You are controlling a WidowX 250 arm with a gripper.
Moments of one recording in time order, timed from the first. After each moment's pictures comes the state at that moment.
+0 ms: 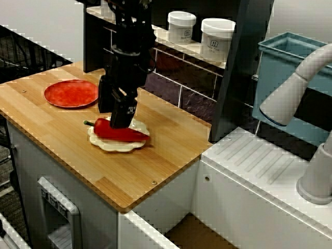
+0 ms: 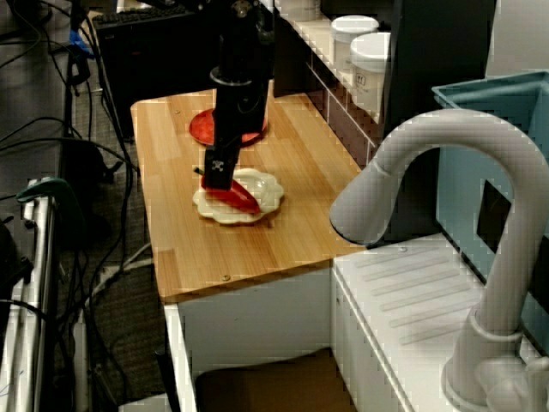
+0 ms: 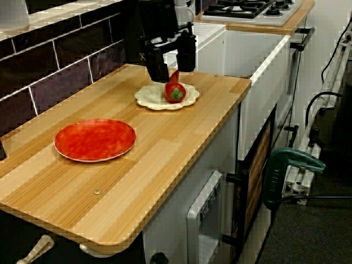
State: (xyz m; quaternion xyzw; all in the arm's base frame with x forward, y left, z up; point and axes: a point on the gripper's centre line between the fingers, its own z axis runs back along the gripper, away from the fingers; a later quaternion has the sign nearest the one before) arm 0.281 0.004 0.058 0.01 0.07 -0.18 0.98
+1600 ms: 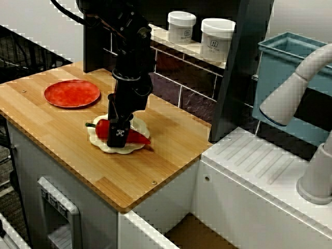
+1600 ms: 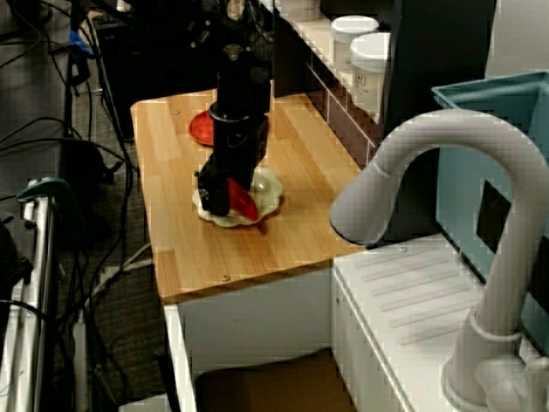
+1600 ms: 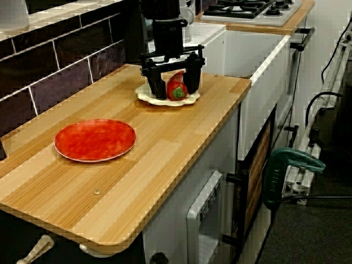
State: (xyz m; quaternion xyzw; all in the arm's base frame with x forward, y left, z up) arm 0.283 0.002 0.029 0.03 0.05 -0.34 0.94
